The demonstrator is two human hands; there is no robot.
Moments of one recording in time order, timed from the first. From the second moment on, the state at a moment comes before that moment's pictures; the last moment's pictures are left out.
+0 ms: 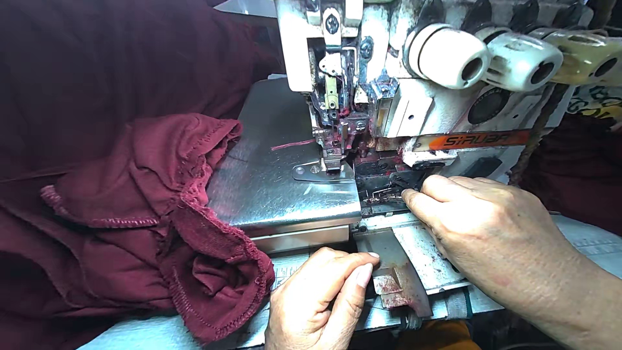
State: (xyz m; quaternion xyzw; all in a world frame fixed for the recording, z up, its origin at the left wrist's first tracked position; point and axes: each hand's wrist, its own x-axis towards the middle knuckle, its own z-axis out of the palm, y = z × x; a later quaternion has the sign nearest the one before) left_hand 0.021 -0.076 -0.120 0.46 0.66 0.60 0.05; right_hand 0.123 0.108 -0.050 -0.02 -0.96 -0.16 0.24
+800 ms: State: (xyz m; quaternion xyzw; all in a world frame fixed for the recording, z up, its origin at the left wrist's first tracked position) left_hand 0.021 -0.075 -0.121 0.45 0.66 0.60 0.04; right_hand 0.127 0.101 -0.051 -0.03 -0.95 -0.16 0.25
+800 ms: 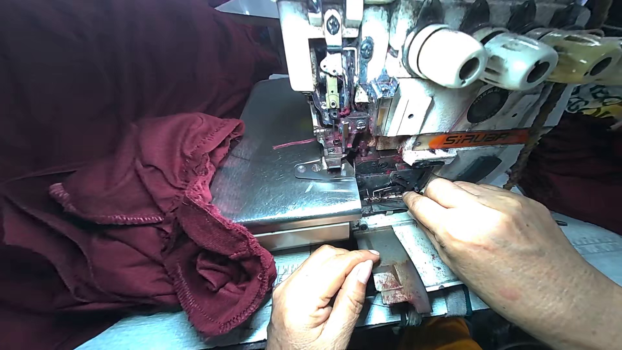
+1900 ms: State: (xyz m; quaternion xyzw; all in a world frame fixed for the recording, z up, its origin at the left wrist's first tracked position) left_hand 0.020 -0.073 -0.124 0.46 0.65 0.60 0.02; right_hand 0.113 0.091 -0.047 -0.04 -0.95 -0.22 0.21
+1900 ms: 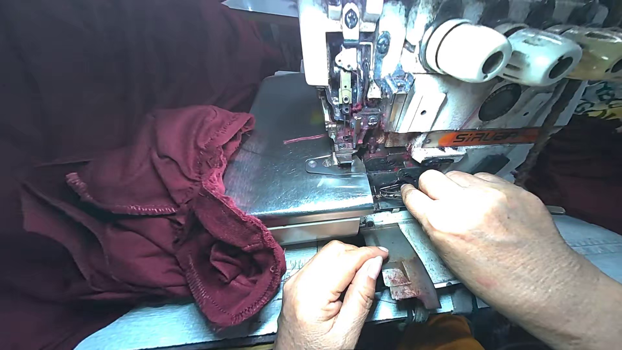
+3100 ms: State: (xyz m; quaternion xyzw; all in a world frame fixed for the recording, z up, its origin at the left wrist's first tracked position) left_hand 0.019 -0.070 -0.130 0.46 0.63 0.62 -0.01; right_hand 0.166 0.070 -0.030 -0.03 -0.97 0.13 0.22
